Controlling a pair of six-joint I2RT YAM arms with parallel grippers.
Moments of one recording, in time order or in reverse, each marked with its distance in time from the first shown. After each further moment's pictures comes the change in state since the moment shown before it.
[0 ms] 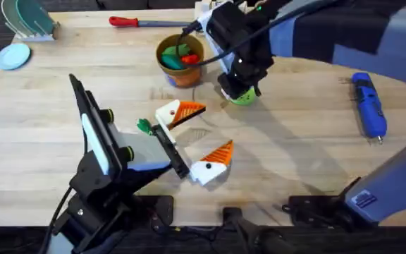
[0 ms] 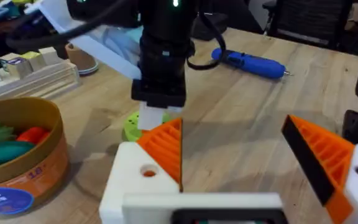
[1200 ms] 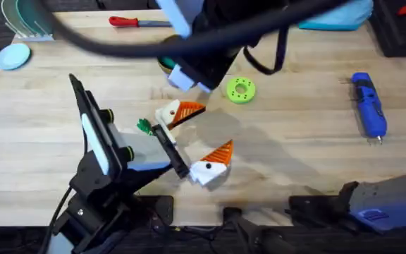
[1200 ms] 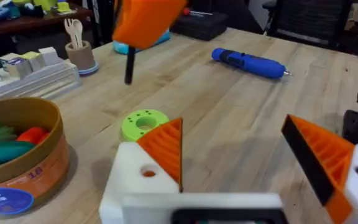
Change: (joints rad) left arm 0.000 0.000 0.000 0.000 0.000 0.000; right arm 0.282 -0.156 0.539 -0.387 -0.205 -0.145
